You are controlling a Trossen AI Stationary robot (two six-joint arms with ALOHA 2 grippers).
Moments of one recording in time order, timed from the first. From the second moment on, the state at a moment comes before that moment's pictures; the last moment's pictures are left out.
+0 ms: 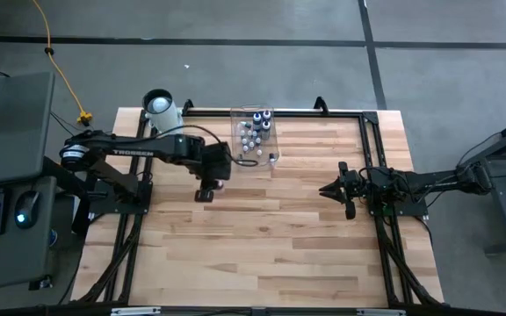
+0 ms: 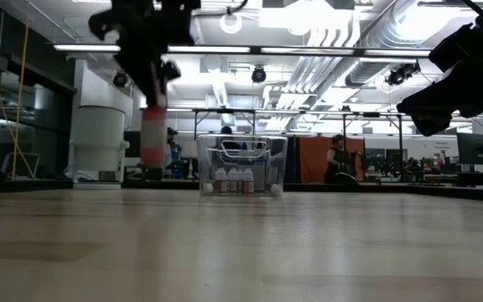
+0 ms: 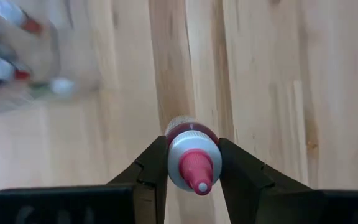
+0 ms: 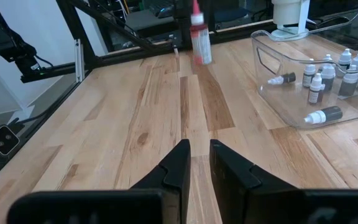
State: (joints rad) left arm 0.10 1.44 1.19 -0.93 0.08 0.19; right arm 0.05 0.24 0.01 0.03 0.00 0.22
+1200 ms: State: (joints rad) left arm 0.24 1.50 1.60 -0.84 -0.31 0.36; right arm 0.05 0.24 0.01 0.03 0.00 0.22
